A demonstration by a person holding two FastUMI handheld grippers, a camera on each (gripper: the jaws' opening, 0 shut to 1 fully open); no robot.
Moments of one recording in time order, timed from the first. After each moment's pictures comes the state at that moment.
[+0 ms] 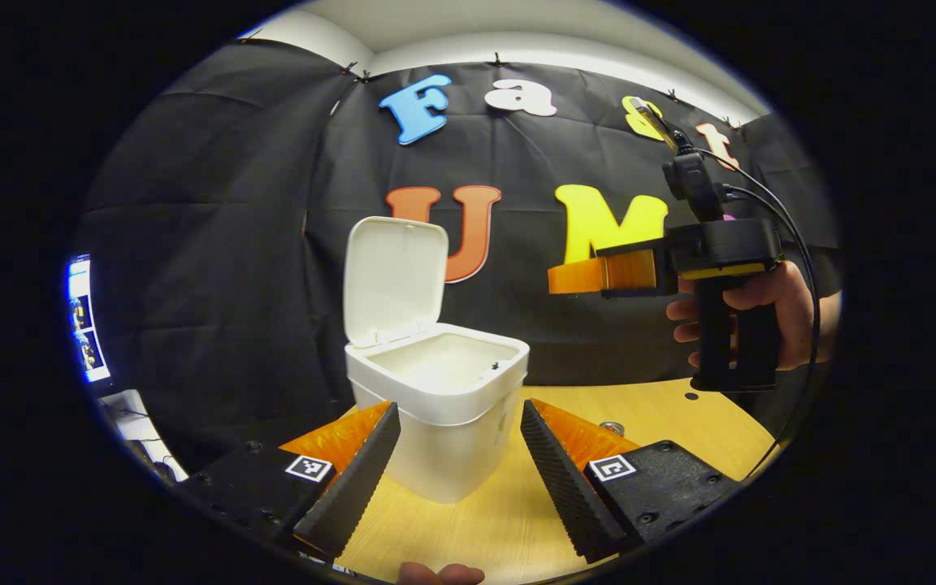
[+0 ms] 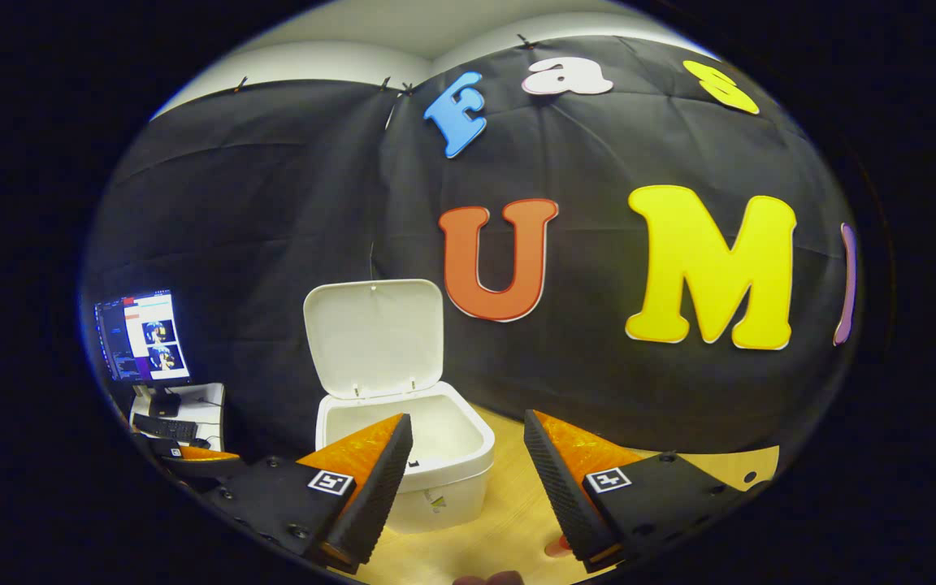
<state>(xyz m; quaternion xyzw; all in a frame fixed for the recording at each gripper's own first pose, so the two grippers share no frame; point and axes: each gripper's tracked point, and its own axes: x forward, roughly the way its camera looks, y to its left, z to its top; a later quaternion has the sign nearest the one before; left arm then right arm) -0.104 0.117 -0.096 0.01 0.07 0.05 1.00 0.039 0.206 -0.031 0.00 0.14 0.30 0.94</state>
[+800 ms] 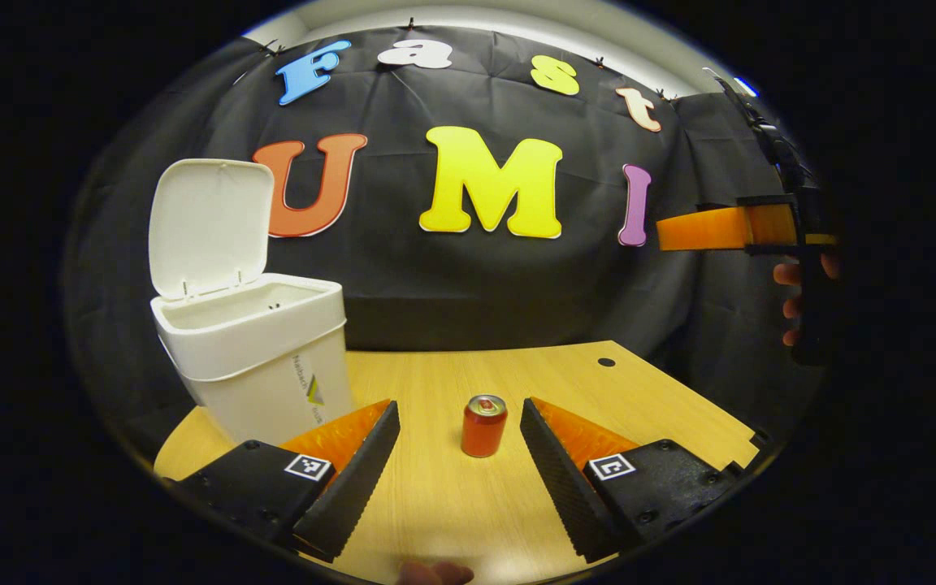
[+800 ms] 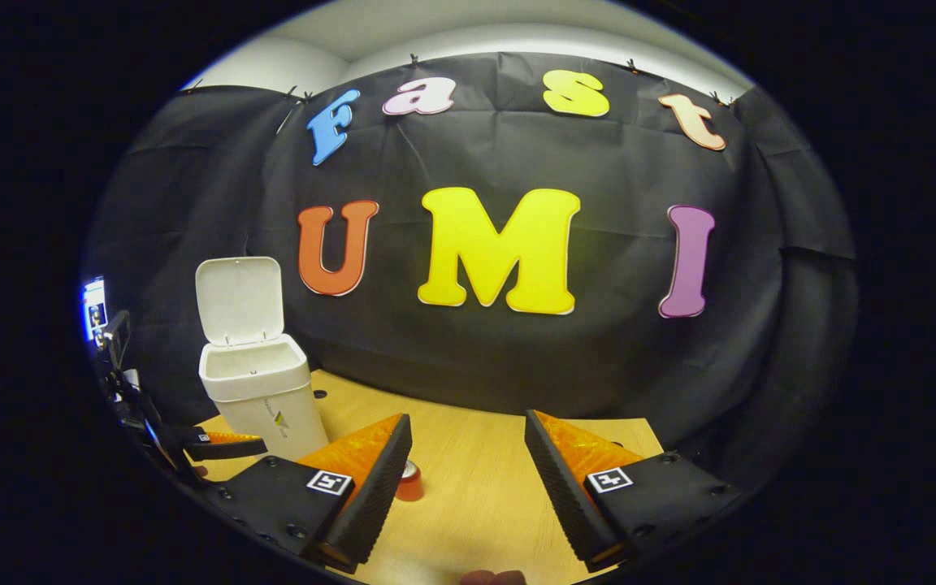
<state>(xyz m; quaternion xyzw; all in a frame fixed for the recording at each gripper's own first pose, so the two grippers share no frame) -0.043 -0.046 -0.193 0.00 0.14 -0.10 0.98 -0.027 -0.067 -0.051 -0.02 0.16 0.09 0.98</state>
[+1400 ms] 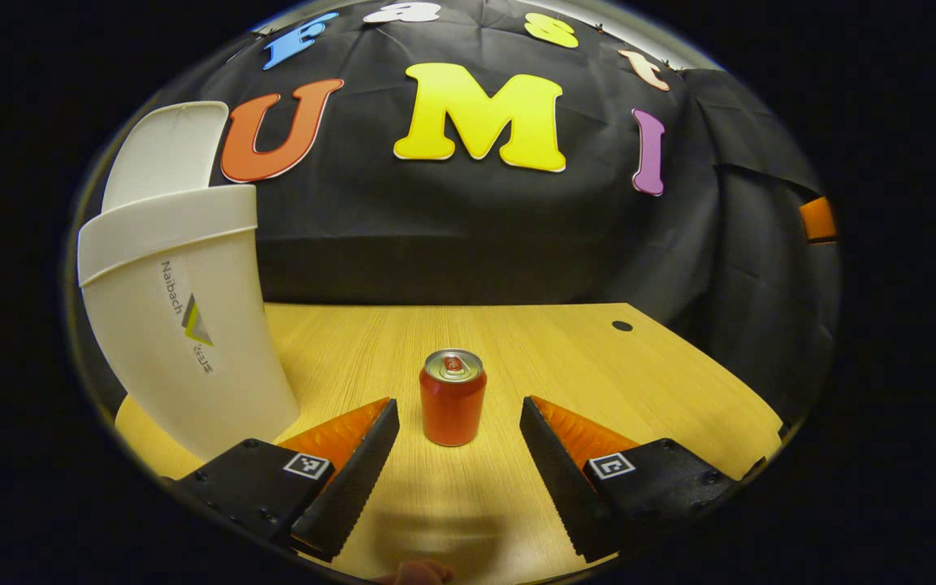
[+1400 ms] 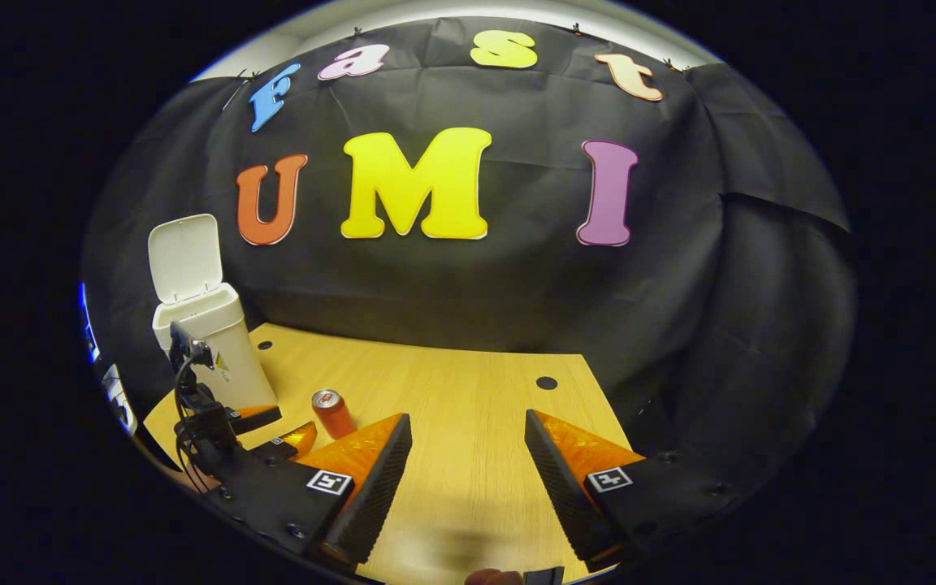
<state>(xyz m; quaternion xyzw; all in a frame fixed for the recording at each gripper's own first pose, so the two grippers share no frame) 0.023 -0.086 -0.307 0.01 0.20 -0.07 0.98 -0.068 -0.181 -0.104 -0.03 0.25 -0.01 0.97</state>
